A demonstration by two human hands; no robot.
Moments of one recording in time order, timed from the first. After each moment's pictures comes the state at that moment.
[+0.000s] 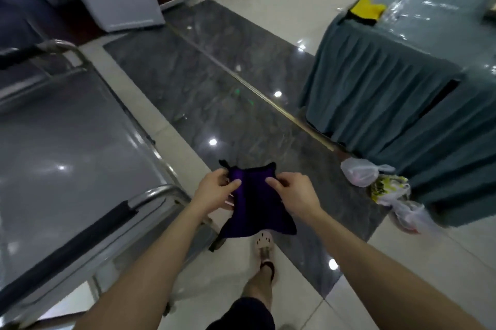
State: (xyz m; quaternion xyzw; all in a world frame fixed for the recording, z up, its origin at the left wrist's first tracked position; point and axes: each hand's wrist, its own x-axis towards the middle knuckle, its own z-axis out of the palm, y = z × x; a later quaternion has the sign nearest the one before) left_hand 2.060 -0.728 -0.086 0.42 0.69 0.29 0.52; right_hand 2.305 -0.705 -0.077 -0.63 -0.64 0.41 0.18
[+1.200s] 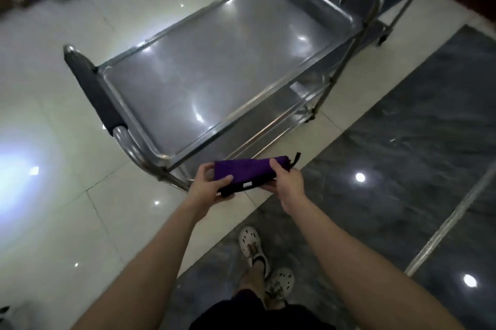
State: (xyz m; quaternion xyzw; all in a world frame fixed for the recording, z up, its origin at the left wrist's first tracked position) left_hand 2.024 -0.539 -0.150 -0.39 0.56 0.71 0.17; right_hand 1.971 -0.329 -0.141 -0.35 -0.53 0.73 -0.25
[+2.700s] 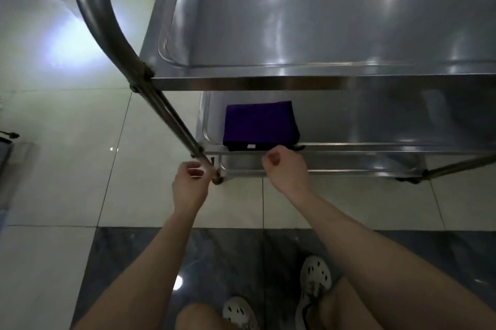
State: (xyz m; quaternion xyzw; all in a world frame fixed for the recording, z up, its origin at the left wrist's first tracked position) left_hand 2.059 -0.548 -0.444 -0.64 0.59 0.46 -0.15; right_hand 1.852 -0.420 -0.424 0.28 -0.85 0.33 -0.30
